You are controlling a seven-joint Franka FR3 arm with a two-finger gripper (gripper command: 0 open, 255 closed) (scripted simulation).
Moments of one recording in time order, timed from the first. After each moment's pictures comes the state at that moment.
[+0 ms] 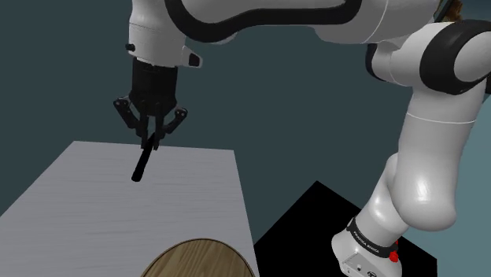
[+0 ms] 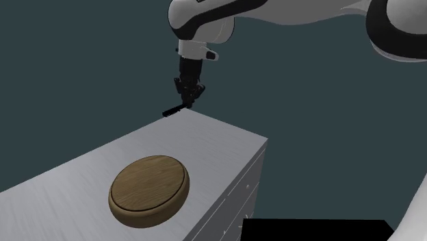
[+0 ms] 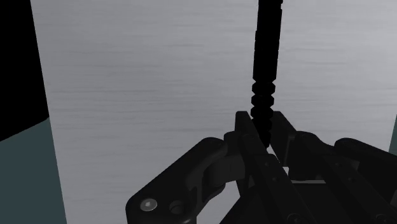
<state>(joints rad) 0.28 0.30 0.51 -1.53 0.01 1.86 1.40</state>
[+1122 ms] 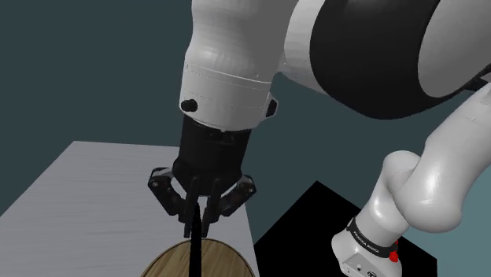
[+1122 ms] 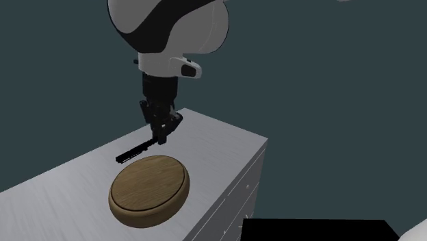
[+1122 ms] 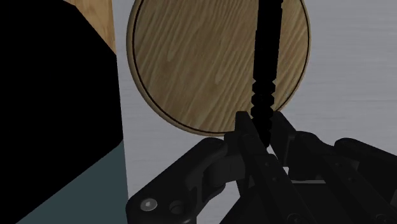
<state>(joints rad) 0.38 -0.11 0.65 -1.99 0.22 1.99 1.58</state>
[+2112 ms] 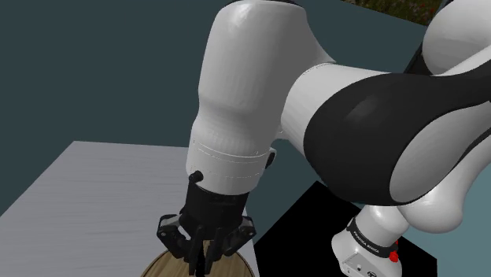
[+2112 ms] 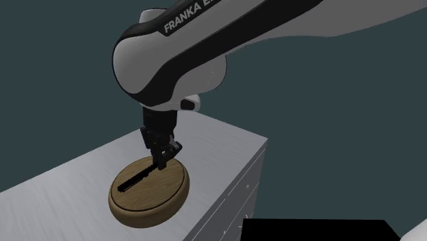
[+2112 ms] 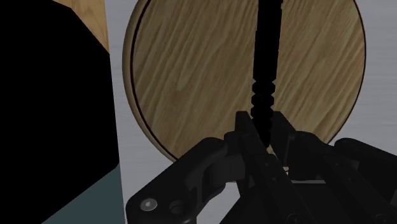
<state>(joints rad) 0.40 -0.09 0.68 -2.14 0.23 2.16 1.60</state>
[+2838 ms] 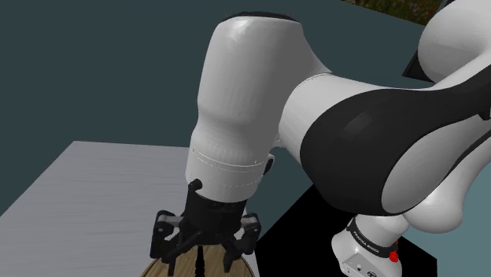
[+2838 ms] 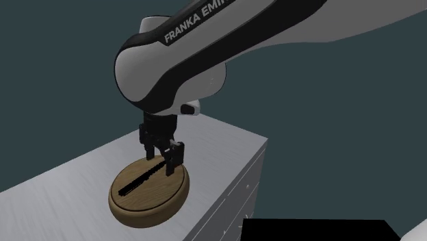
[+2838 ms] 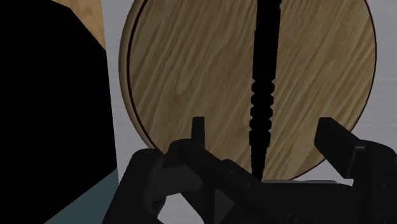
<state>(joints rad) 0.40 -0.08 0.69 -2.16 0.22 2.19 1.61</state>
